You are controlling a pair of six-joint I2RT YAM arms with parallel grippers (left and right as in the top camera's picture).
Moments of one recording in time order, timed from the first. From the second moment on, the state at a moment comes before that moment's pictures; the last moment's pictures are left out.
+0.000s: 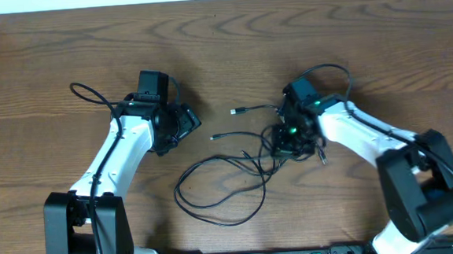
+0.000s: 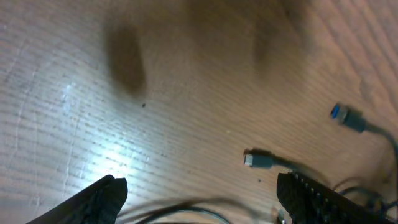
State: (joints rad) left arm -0.15 1.62 1.03 -0.74 0.18 -0.72; right arm 0.41 1.78 1.03 -0.67 -0.50 0.50
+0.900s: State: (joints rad) left arm -0.18 1.37 1.03 -0.58 0.87 -0.21; right arm 0.30 1.24 1.05 -0.51 -0.45 0.48
